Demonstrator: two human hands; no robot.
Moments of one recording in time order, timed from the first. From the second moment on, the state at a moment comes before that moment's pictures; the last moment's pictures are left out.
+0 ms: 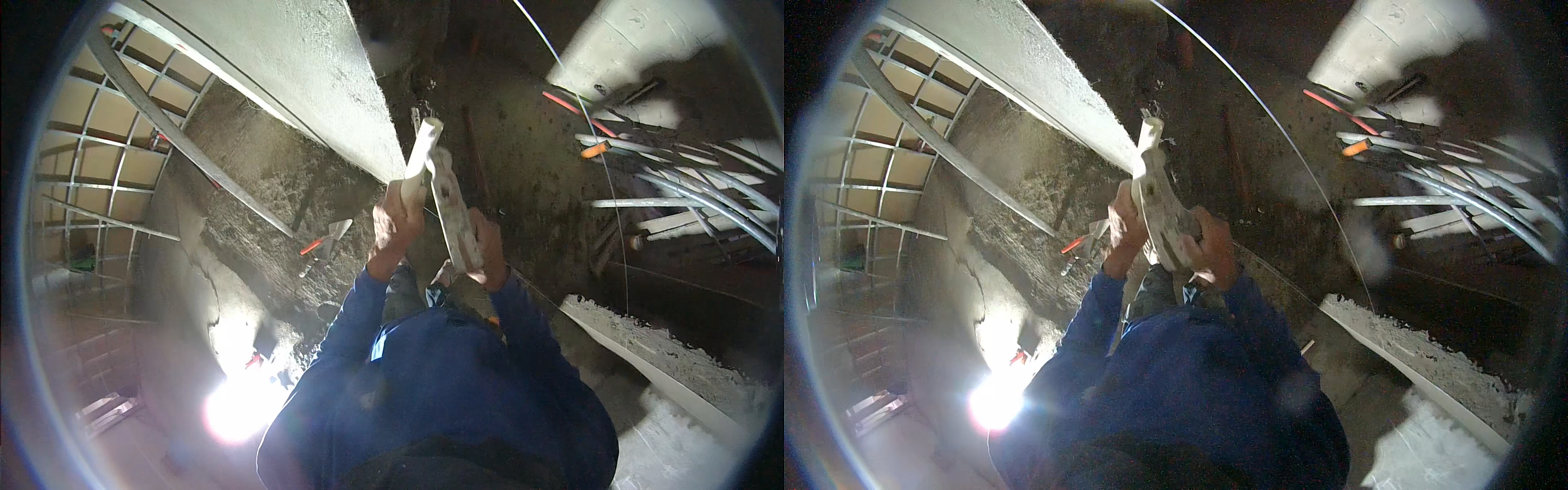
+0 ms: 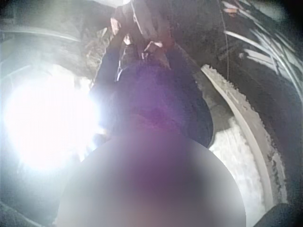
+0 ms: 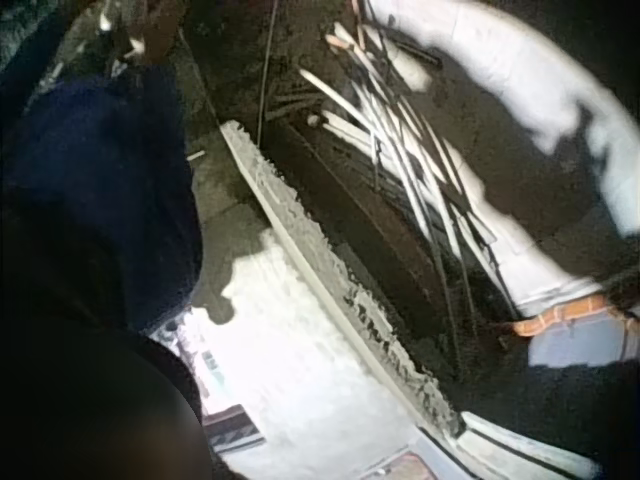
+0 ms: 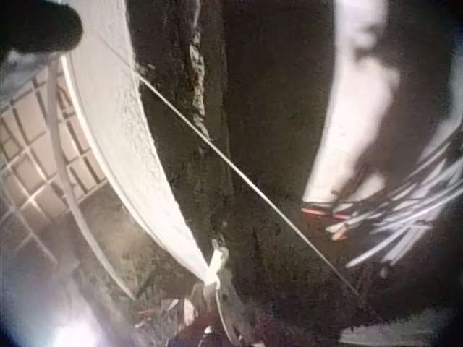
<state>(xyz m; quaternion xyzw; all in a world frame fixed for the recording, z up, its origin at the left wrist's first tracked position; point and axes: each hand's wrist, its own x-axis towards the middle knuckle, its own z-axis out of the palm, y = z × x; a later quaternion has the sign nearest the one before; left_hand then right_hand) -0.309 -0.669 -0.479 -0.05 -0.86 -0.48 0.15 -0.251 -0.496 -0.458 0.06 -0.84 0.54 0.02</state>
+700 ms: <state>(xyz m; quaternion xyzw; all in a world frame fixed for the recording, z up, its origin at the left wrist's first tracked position) -0.318 -0.671 -0.521 0.02 -0.77 -0.63 0.10 -0.300 -0.503 -0.430 0.10 -0.91 0.40 0.08</state>
